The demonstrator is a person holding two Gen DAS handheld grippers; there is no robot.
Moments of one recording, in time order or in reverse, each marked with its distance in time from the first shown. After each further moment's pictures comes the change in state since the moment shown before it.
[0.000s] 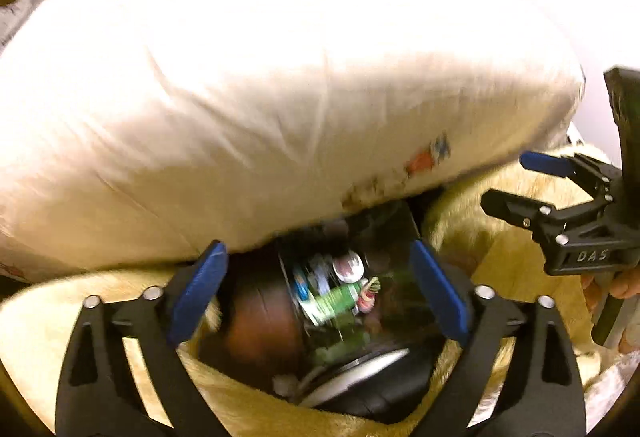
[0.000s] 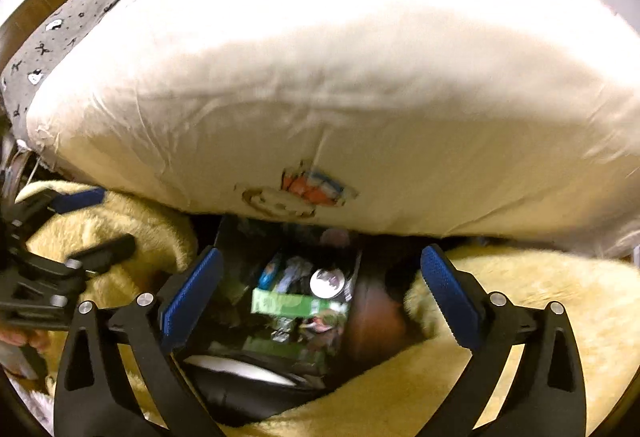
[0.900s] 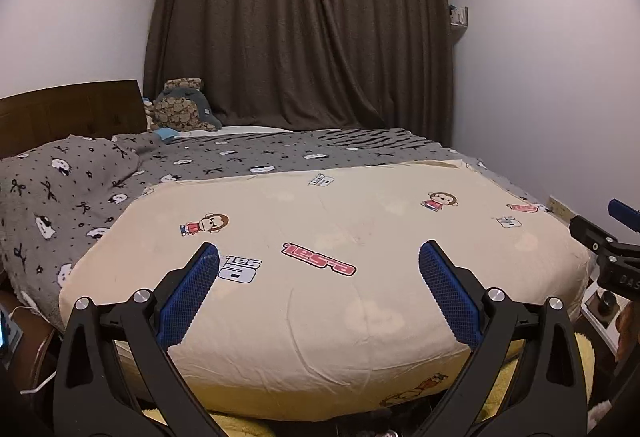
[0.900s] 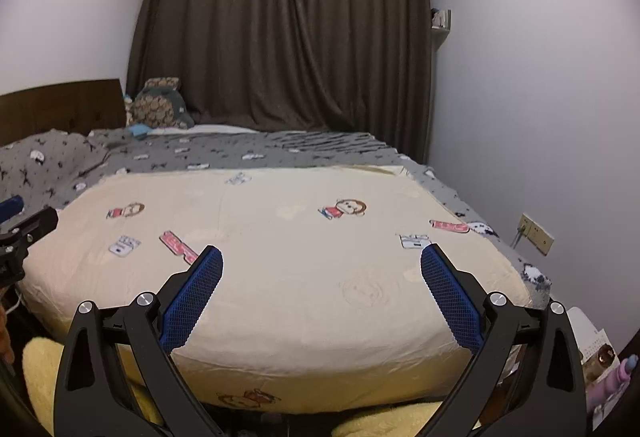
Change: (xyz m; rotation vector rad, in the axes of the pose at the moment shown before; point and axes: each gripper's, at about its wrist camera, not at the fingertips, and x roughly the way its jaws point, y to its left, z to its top) left arm -0.205 -0.021 0.071 -0.055 -0.701 0.267; right arm -0.231 0.009 0.046 0.027 -0.738 -0.275
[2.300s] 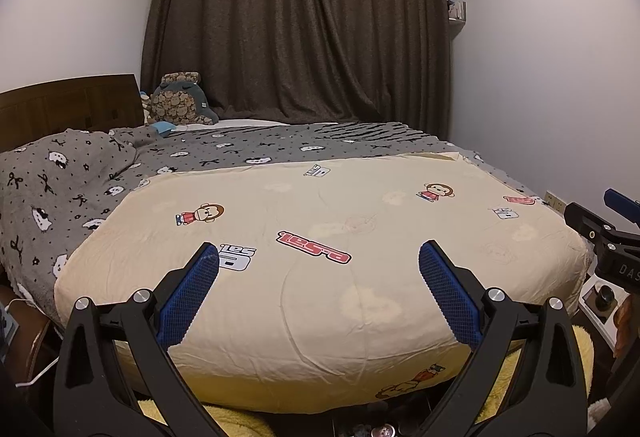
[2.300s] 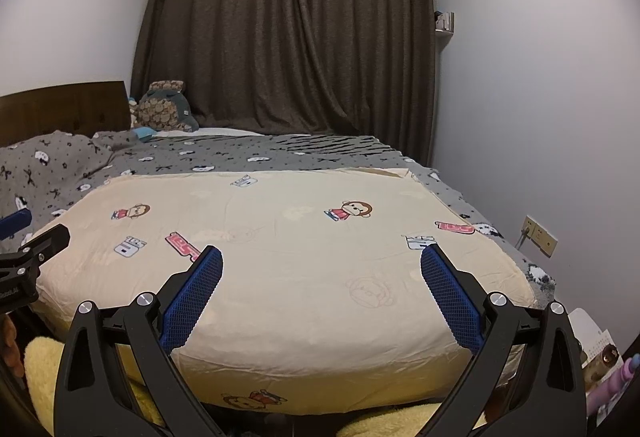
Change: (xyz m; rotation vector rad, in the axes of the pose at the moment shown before) left arm -0.001 0.007 -0.017 0.001 0.022 -0.017; right arm -0.003 0.008 -0.003 -0.004 -0.007 0.008
